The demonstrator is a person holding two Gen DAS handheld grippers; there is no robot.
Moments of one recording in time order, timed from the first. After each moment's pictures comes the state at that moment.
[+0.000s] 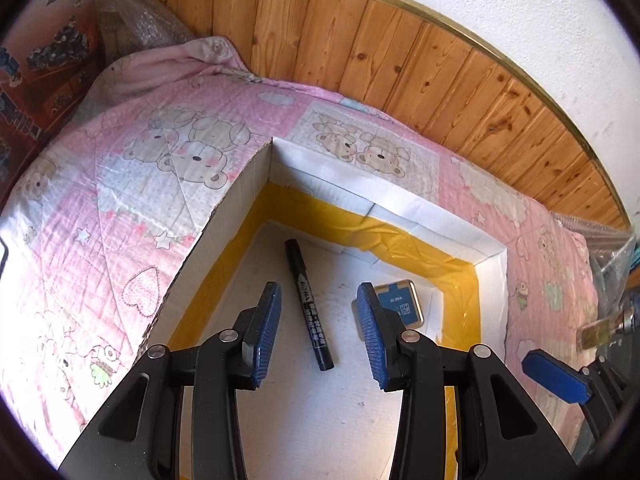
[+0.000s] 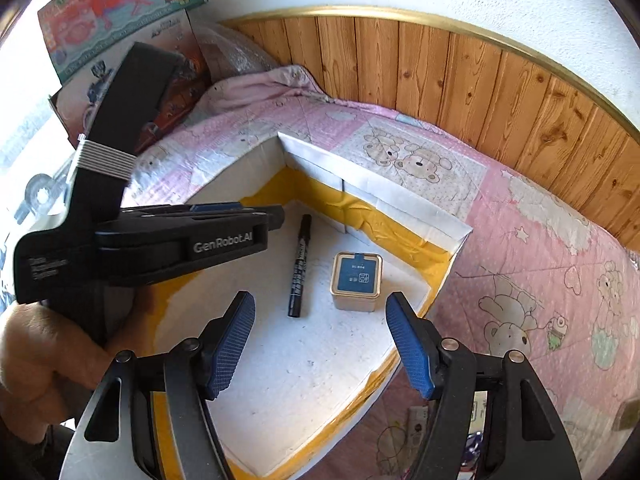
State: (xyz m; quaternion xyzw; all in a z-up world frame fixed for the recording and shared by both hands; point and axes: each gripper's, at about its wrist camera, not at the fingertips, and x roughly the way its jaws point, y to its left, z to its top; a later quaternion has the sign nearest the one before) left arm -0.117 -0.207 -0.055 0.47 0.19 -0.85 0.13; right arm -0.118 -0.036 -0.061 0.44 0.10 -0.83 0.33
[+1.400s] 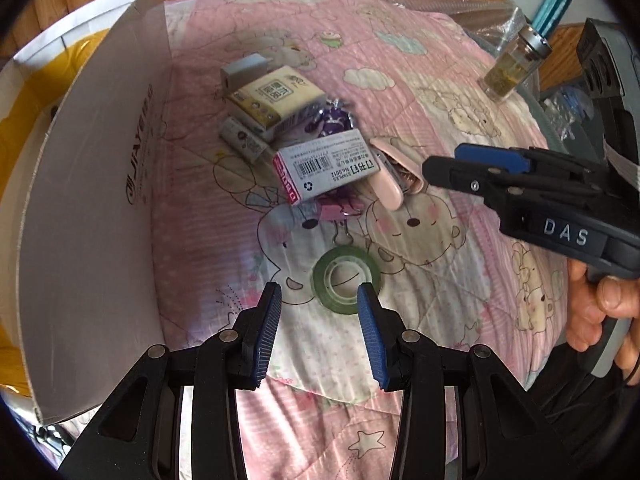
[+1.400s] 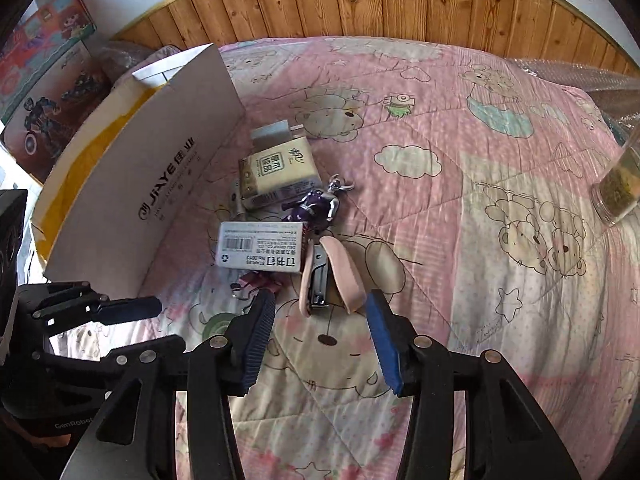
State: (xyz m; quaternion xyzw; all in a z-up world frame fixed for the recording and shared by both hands) left arm 0.002 0.044 -0.131 0.58 0.04 -0.80 -0.12; right arm -0.044 0.198 -0.147 0.53 0.03 -0.83 0.17
